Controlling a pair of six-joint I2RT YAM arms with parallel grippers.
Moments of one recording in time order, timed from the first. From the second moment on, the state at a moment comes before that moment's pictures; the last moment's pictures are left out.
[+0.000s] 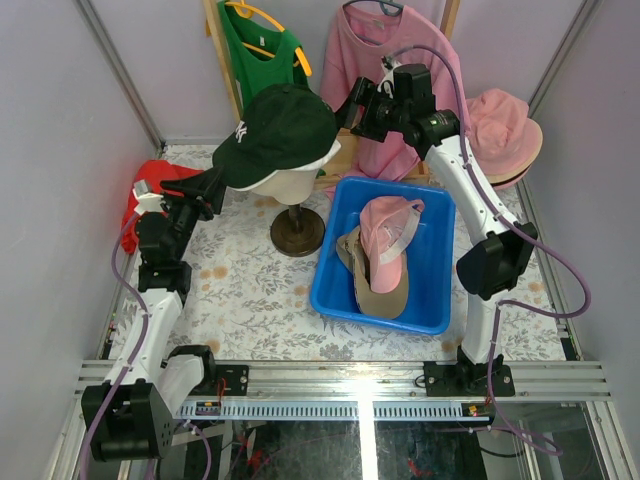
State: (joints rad) left arm 0.07 0.93 0.59 0.48 0.29 -1.61; right arm 0.39 1.98 2.17 -0.60 -0.34 0.63
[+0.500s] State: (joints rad) left arm 0.07 0.92 0.63 0.41 0.29 -1.59; right arm 0.39 1.98 2.12 -0.57 -0.35 0.64
